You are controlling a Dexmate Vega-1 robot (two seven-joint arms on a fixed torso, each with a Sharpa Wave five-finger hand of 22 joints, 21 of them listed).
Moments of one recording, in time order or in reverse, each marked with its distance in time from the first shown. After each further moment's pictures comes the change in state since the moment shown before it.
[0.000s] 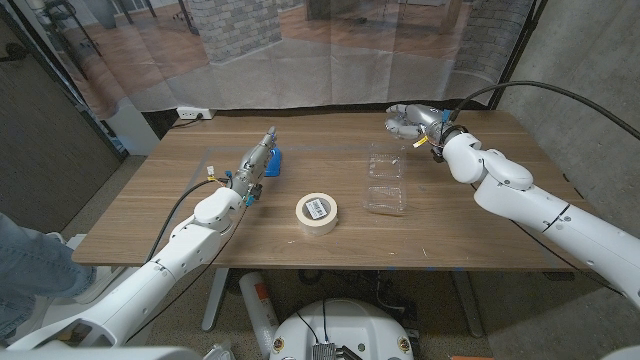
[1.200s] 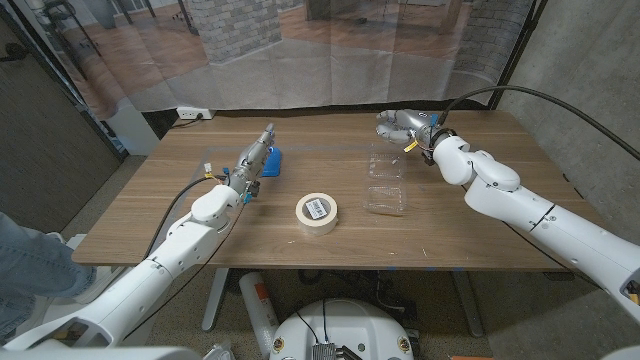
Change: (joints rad) left arm -0.003 0.013 -0.008 -0.012 -0.001 0.006 0.003; left_hand 0.004 0.004 -0.004 -0.004 0.000 0.000 0.000 0.000 0.000 0.000 0.000 0.000 0.000 0.000 0.000 0.000 0.000 0.004 -0.004 0.000 0.000; right arm 0.026 0.049 -0.036 0.054 -0.048 0.038 0.029; right_hand 0.006 0.006 0.008 0.000 -0.001 0.018 -0.004 0.000 0.000 0.005 -0.005 0.000 0.000 0.005 -0.005 -0.003 0.000 0.002 -0.002 -0.008 0.000
